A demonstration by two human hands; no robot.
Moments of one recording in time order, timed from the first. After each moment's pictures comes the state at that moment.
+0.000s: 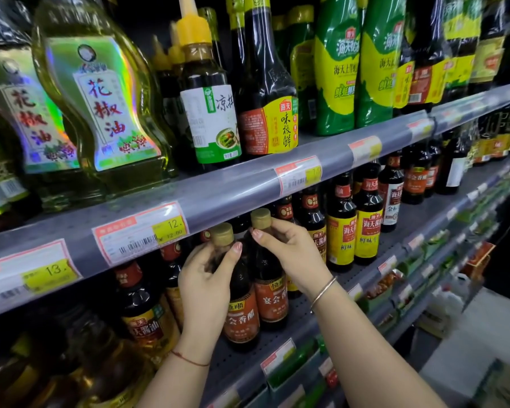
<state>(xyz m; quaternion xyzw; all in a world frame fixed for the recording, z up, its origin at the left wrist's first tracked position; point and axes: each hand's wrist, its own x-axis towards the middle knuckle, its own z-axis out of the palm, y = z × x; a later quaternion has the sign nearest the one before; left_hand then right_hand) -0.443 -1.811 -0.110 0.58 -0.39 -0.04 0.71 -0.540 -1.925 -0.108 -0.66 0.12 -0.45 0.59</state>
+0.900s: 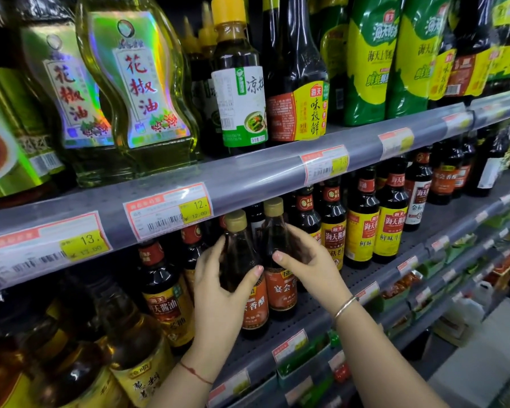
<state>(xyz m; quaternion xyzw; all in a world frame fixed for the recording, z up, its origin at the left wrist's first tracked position) -0.443 -1.783 -0.145 0.70 -0.40 0.01 0.59 -0.549 -1.928 -0.156 -0.72 0.17 -0.40 0.55</state>
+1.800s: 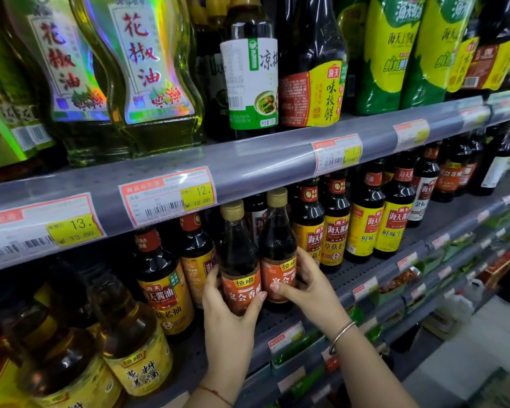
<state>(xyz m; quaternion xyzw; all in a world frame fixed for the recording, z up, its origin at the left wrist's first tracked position) -0.459 -1.784 -0.211 0.72 -0.33 -0.03 0.61 -0.554 -1.919 -0.213 -0.71 0.25 -0.32 0.57</state>
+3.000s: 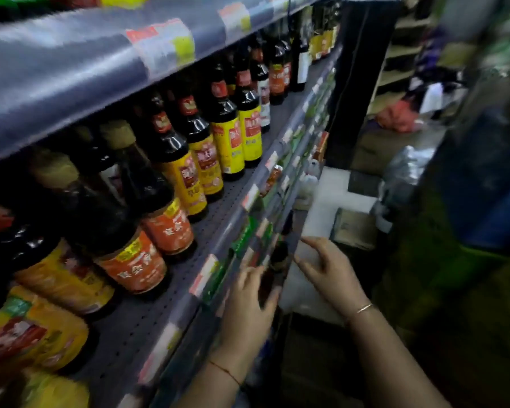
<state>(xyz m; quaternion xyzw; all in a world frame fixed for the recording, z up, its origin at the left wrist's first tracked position) -0.532 -1.787 -0.283 0.62 -0.69 -0.22 0.31 -0.705 -1.824 -0.271 -0.66 0.59 -0.39 0.26</state>
